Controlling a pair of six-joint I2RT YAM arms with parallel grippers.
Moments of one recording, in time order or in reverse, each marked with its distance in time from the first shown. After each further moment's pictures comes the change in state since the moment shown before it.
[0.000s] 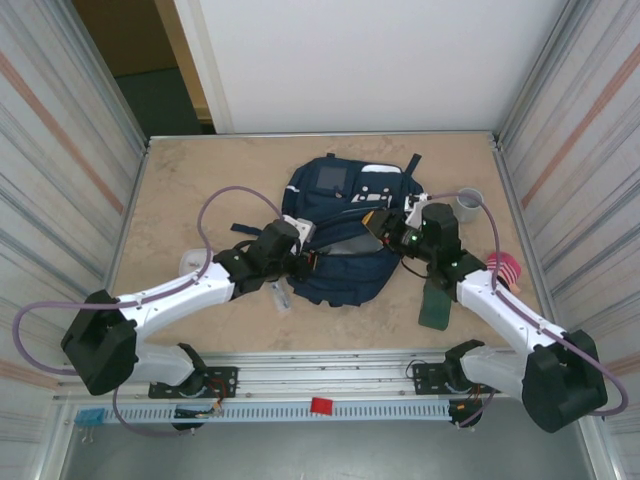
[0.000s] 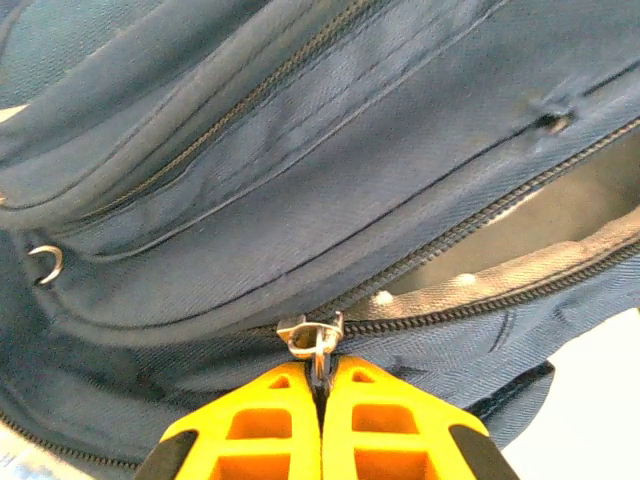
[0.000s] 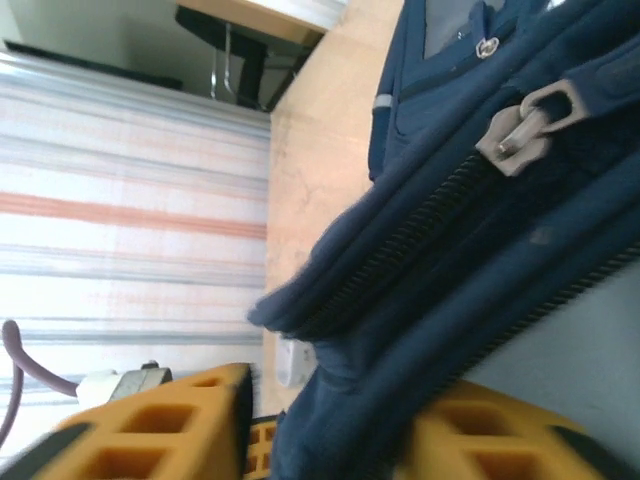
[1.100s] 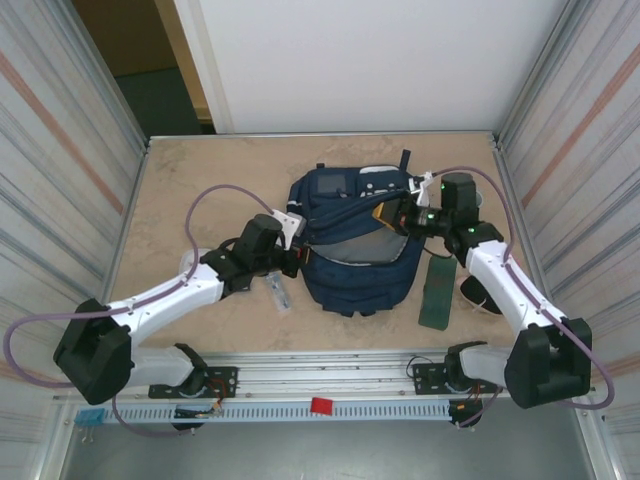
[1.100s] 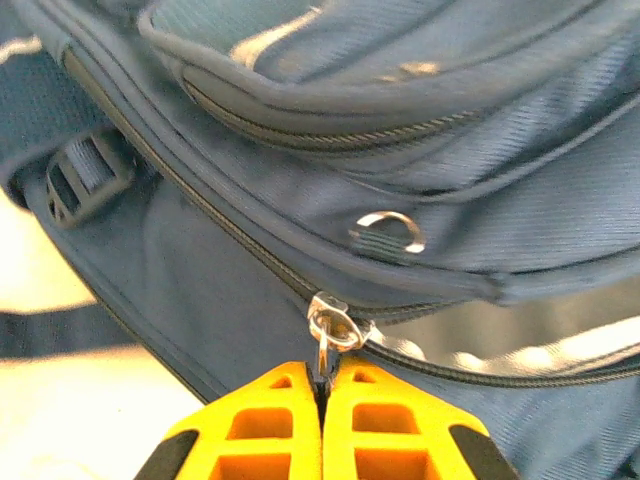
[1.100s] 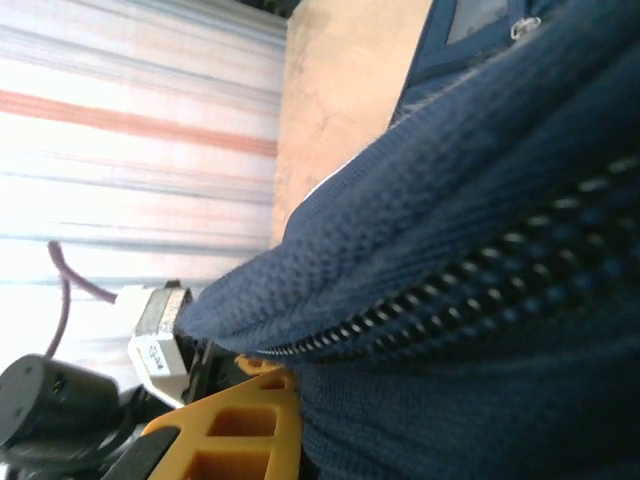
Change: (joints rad) left arm 0.108 -0.056 -0.055 0.072 0.089 0.087; right arm -0.264 0.145 0.306 -0.395 -0.455 -0.309
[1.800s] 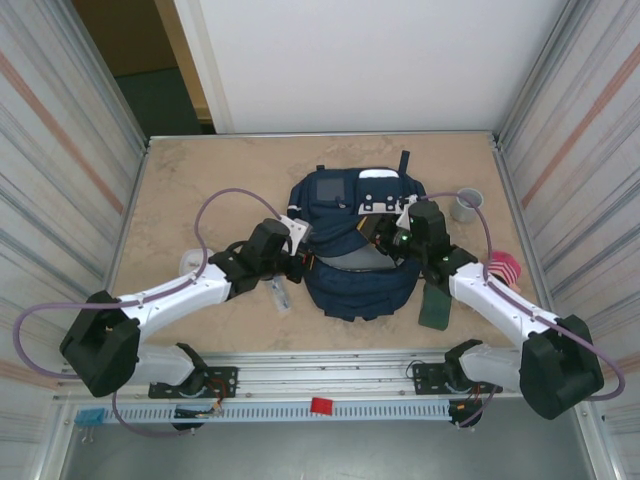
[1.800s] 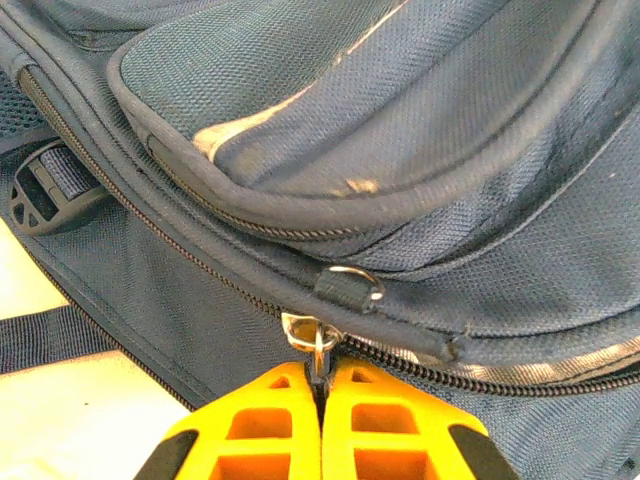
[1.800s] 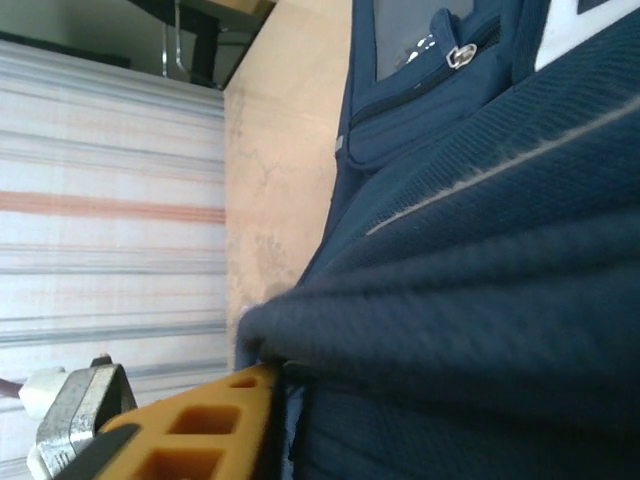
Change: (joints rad) left arm -0.040 0.050 -0.009 0.012 -0.007 0.000; right arm 0.278 -0.061 -0.223 0.274 0.470 0.260
